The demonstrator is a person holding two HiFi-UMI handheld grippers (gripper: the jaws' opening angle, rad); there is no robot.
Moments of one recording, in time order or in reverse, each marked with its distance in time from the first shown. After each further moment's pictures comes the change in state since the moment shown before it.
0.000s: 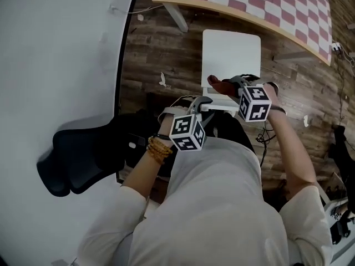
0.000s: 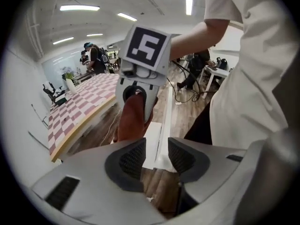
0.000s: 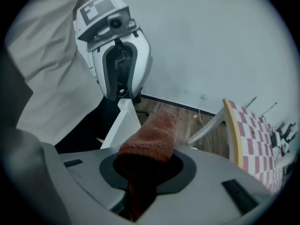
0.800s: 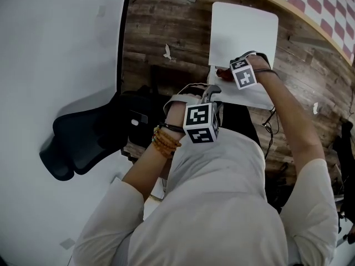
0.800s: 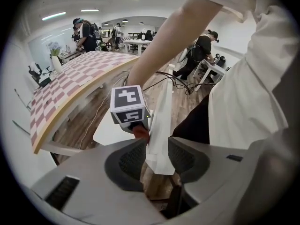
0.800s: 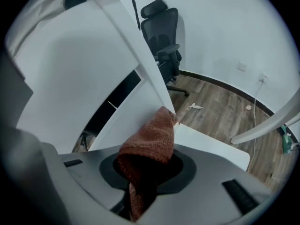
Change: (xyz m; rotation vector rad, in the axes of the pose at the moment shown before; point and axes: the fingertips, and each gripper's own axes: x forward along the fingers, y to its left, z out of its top) left arm 0.045 -0.003 -0.022 -0.061 0.184 -0.159; right arm 0.170 0.039 -0.090 -0.252 0.175 0.526
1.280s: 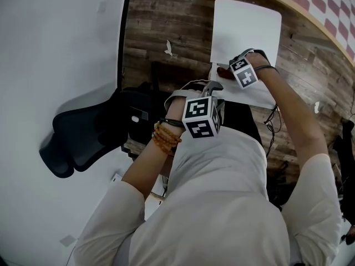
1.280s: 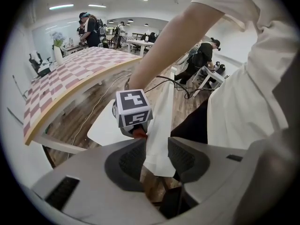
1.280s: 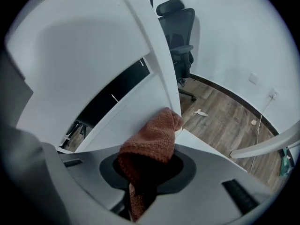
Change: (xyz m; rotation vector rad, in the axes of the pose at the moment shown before) left arm 0.004 -0.002 -0.002 -0.076 -0.035 -0.068; right arm 0.020 0.003 0.002 -0.154 0.018 0.025
